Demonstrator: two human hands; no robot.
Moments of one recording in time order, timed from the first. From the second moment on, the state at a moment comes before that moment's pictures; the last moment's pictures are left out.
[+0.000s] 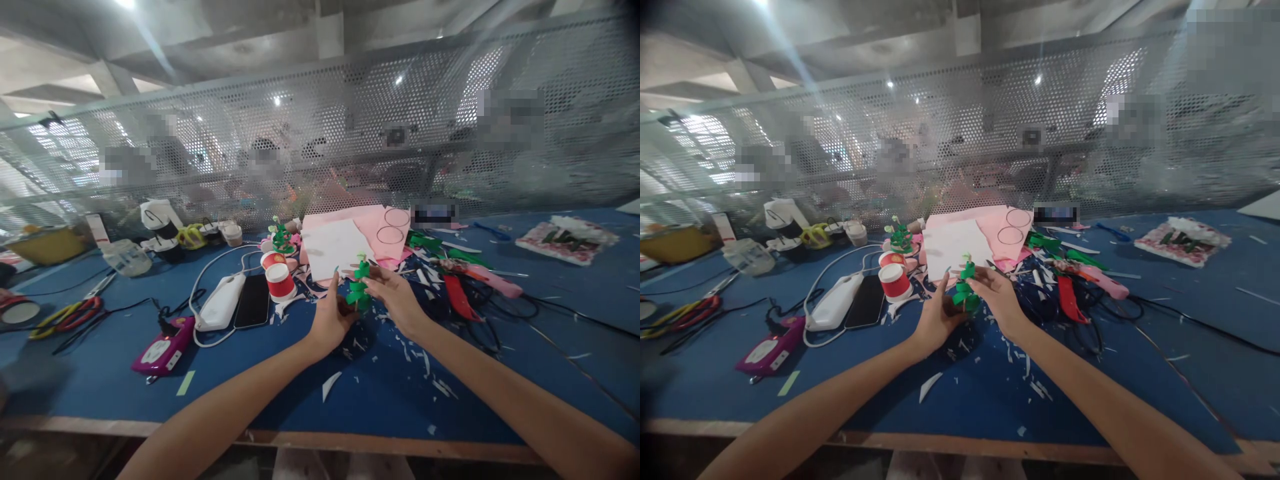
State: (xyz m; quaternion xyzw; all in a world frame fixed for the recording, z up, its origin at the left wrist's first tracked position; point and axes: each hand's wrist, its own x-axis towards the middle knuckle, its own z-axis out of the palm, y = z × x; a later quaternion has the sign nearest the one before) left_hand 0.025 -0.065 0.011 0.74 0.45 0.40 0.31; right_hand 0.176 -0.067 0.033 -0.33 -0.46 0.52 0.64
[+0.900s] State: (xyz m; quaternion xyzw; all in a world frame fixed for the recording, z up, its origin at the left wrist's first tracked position) left_hand 0.021 -0.056 0.015 0.61 0.48 0.46 0.42; right_hand 0.182 -0.064 0.024 -0.36 -0.48 0.54 0.59
